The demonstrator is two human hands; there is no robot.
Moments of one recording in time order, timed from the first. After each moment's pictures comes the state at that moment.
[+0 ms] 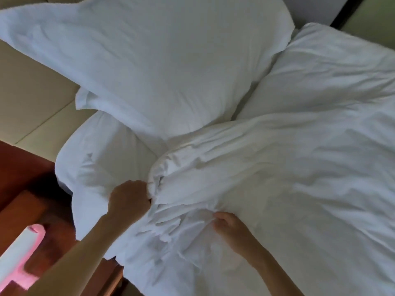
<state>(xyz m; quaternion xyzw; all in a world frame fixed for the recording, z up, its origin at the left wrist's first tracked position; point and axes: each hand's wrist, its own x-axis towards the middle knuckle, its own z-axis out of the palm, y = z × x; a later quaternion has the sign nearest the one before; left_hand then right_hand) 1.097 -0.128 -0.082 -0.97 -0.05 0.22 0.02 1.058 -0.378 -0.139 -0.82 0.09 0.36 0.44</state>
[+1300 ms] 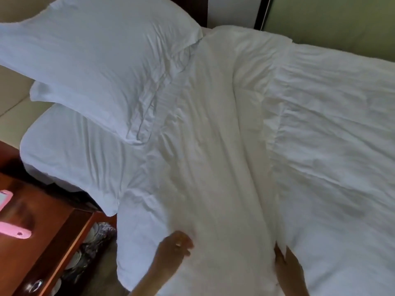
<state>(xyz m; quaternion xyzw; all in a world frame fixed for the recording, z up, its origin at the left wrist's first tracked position) 0.789 -0.402 -0.118 -0.80 -0.16 0.34 -0.46 0.747 -0.669 -0.115 -0.77 0.45 0.18 0.42</state>
